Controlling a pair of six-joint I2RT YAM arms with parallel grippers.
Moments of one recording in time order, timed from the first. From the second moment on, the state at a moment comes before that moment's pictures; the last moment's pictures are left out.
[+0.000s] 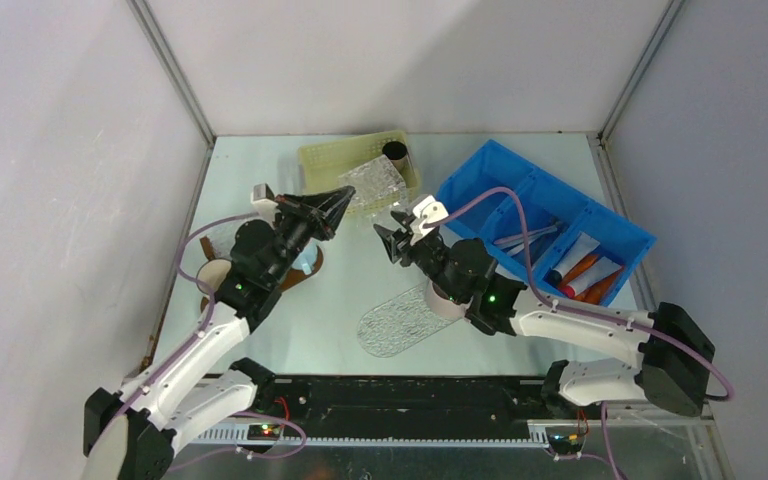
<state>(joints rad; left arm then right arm) -0.49 0.90 0.65 0.33 0.03 -1.71 1.05 1.26 0.80 0.55 0.29 -0.06</state>
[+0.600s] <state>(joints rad) -0.49 0.88 0.65 0.33 0.02 -1.73 1.05 1.37 0.80 0.75 0.38 -0.09</state>
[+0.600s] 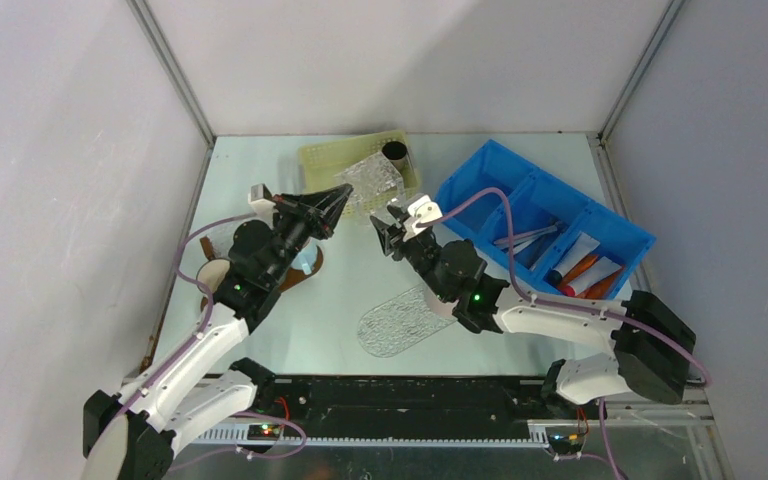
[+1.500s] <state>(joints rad) -0.49 0.85 0.65 0.33 0.03 -1.76 1.06 1.41 0.78 0.87 0.41 -0.16</state>
